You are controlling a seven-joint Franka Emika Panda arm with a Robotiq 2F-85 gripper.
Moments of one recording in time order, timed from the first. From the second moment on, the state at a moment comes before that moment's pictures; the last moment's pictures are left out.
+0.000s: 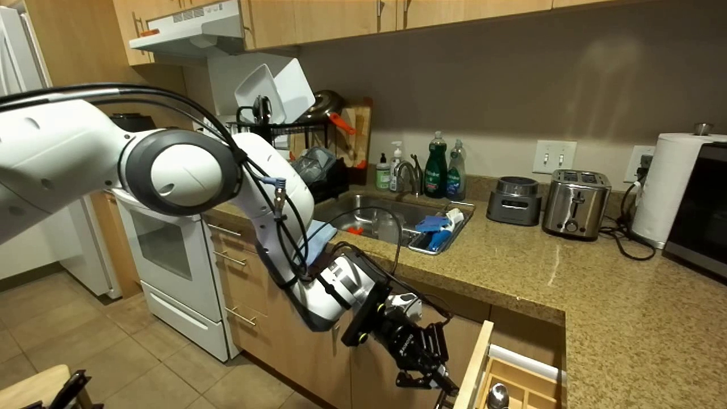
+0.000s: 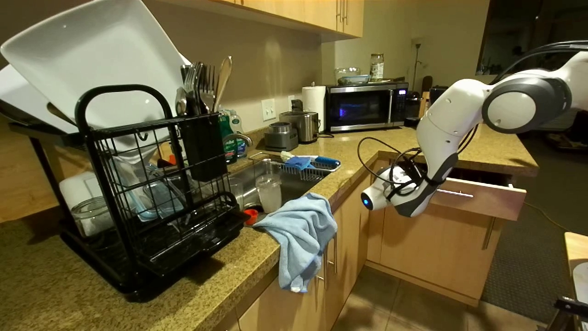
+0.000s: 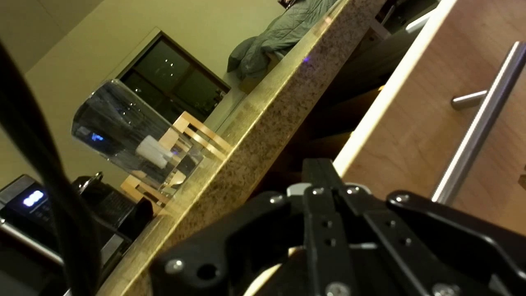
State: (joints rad) arm -0.07 1.11 -0.11 -1.47 -1.35 1.48 0.33
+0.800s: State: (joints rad) arm 0.07 0.93 -0.03 -1.81 -1.55 1.59 0.35
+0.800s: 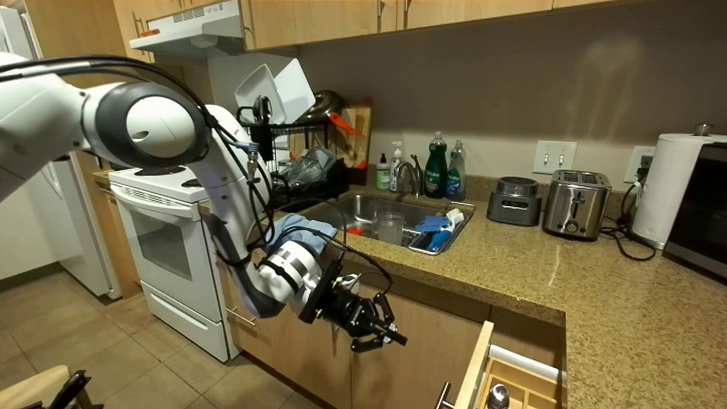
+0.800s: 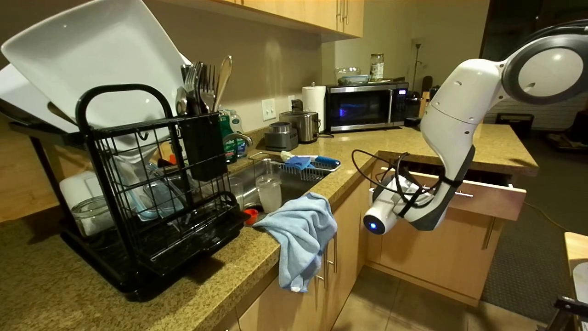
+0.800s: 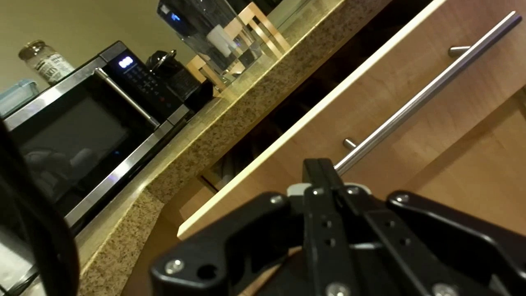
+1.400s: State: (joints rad) arm 0.04 0.92 -0.04 -1.83 -1.61 1.58 0.34
